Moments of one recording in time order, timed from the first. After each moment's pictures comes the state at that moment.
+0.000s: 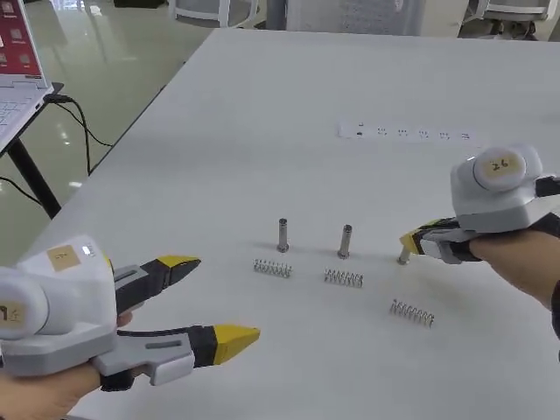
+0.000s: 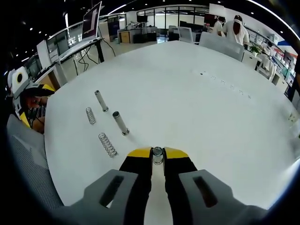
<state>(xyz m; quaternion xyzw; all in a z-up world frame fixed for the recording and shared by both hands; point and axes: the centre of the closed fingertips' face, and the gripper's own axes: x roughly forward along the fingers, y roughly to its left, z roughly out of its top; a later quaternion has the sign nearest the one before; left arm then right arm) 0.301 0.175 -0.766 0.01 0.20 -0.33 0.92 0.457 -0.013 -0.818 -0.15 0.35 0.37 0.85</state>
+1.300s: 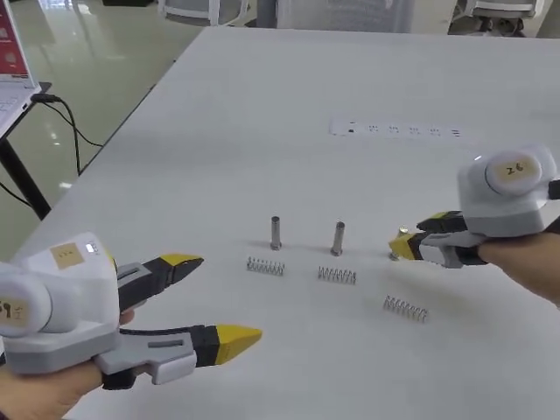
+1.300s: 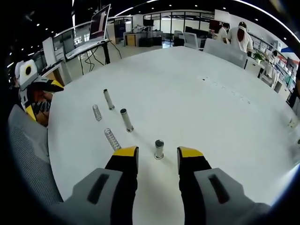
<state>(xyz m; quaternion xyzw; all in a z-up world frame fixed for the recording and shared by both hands) 0.303 0.163 -0.766 0.02 0.20 -0.35 0.92 0.445 -0.021 -0.808 -0.16 0.32 0.39 0.85</state>
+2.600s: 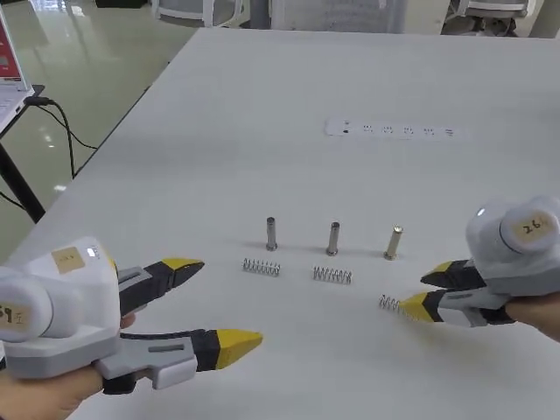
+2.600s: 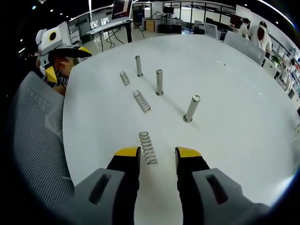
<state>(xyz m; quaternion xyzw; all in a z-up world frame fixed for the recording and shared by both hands) 0.300 0.159 -0.767 0.02 0.20 -0.36 0.91 0.376 -0.035 -0.844 -0.21 0.36 0.46 0.78</state>
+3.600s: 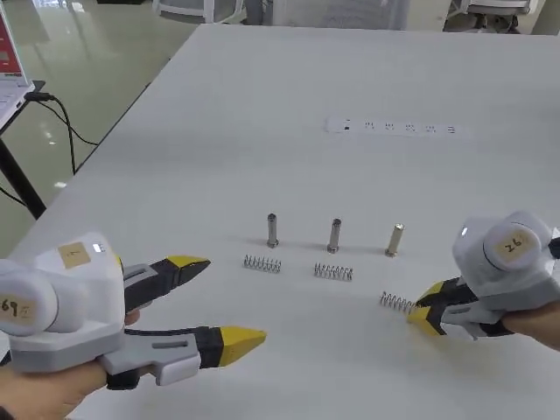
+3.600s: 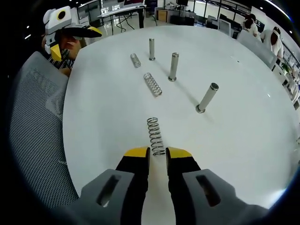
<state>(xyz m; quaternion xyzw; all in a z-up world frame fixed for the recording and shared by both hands) 0.297 0.156 -0.770 0.02 0.20 -0.37 0.91 0.362 -0.037 -0.866 -0.26 0.38 0.48 0.74</state>
